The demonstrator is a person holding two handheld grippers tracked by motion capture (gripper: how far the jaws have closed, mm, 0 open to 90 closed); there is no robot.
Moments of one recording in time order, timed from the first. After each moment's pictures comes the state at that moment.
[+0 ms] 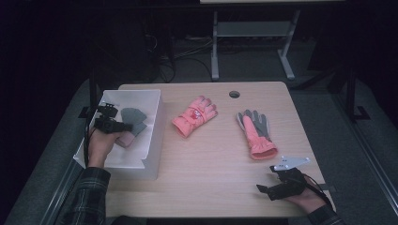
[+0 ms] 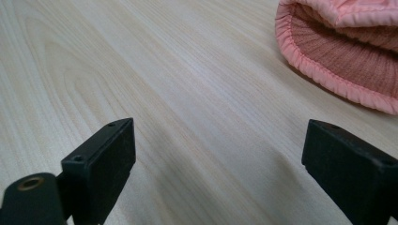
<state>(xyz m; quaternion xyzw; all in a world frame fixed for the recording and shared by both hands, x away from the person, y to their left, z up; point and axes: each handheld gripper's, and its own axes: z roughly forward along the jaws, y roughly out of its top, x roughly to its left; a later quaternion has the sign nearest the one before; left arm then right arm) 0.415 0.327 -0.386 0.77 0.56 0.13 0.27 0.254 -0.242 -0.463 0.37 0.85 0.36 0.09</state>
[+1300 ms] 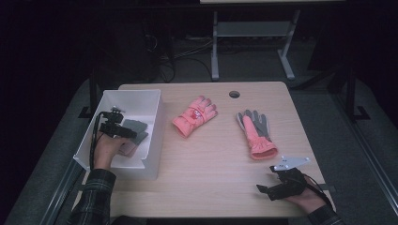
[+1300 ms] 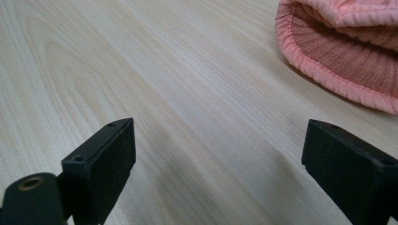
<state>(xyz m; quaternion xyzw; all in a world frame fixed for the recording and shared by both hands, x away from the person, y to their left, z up) 0.420 0.316 -0.413 0.77 0.60 0.14 0.18 0.254 -0.242 -0.463 0.37 0.85 0.36 0.09</state>
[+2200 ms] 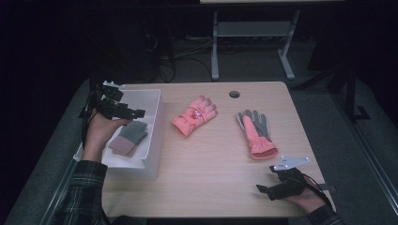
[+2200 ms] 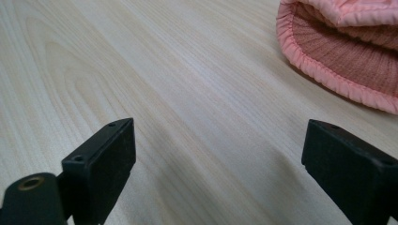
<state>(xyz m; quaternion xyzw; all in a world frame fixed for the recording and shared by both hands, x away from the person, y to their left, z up) 0.404 0.280 -0.305 0.80 0.48 0.15 0.33 0.254 -0.242 -0.463 0.37 0.85 0.36 0.09</state>
